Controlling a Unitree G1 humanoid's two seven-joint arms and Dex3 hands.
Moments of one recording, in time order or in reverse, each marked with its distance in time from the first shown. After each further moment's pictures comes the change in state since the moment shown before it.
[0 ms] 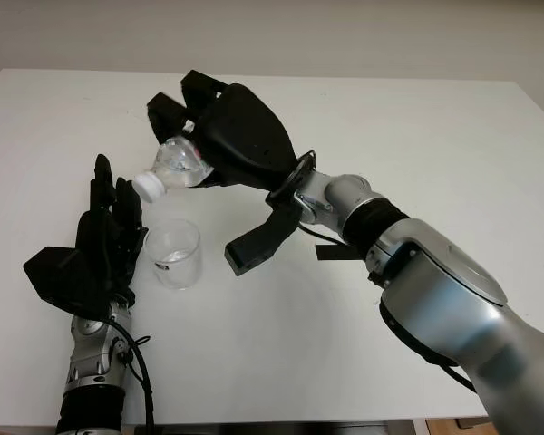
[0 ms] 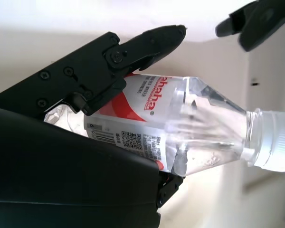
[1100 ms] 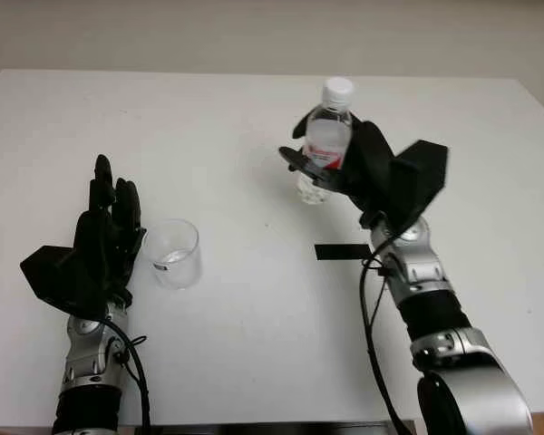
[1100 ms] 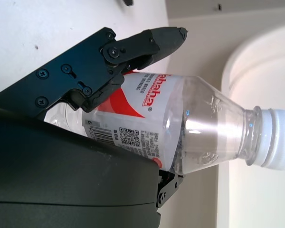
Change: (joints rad) left arm 0.003 0.012 0.005 -0.001 -0.005 0.018 -0.026; right arm 0.661 -0.063 -0.805 -0.910 1.096 0.585 1.102
